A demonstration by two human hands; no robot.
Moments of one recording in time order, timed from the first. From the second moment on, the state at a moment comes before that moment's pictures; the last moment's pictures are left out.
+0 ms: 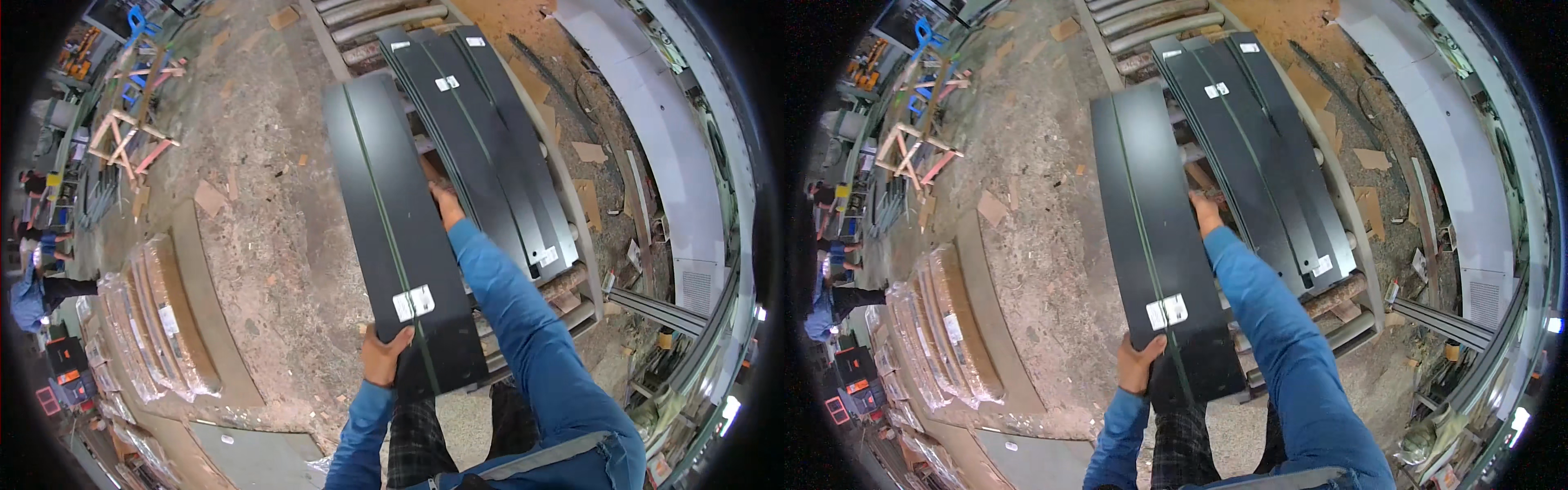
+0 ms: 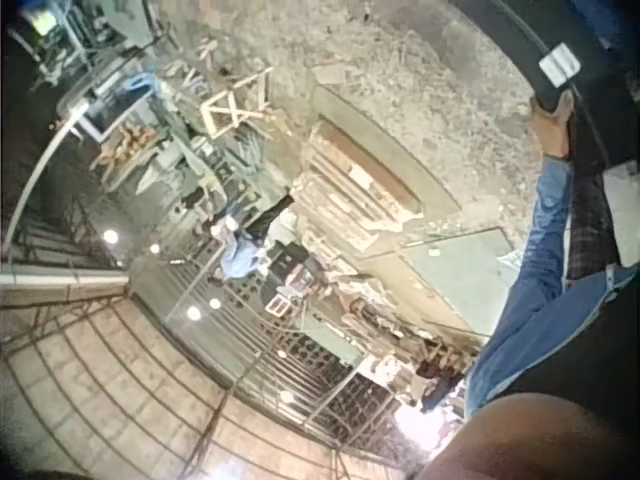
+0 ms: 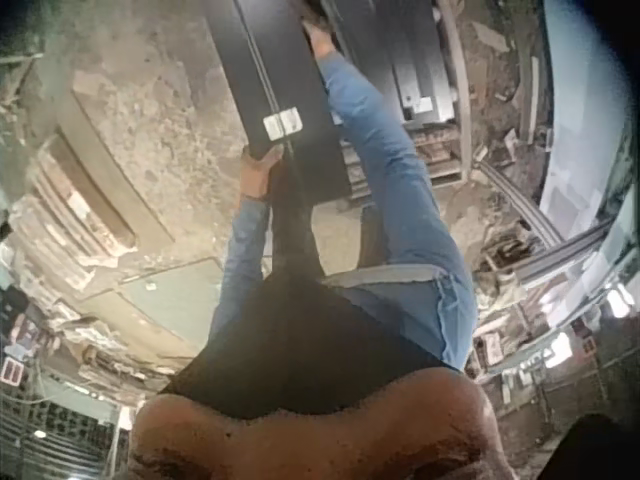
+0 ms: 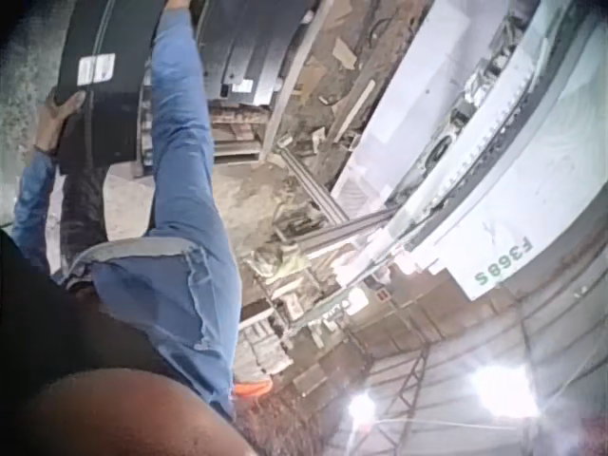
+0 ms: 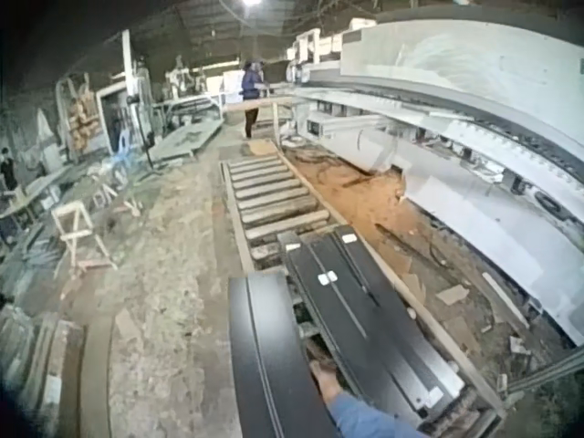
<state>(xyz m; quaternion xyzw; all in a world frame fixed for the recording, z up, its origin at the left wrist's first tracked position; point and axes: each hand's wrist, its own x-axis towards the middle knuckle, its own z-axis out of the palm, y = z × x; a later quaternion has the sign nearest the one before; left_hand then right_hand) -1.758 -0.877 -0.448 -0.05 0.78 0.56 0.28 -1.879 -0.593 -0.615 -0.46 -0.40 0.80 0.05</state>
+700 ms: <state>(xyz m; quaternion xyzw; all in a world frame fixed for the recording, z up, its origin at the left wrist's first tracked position) -1.857 -0.763 -0.673 -0.09 0.67 0.64 0.37 -1.761 -0.441 -0.682 -0.43 -0.90 0.03 0.04</state>
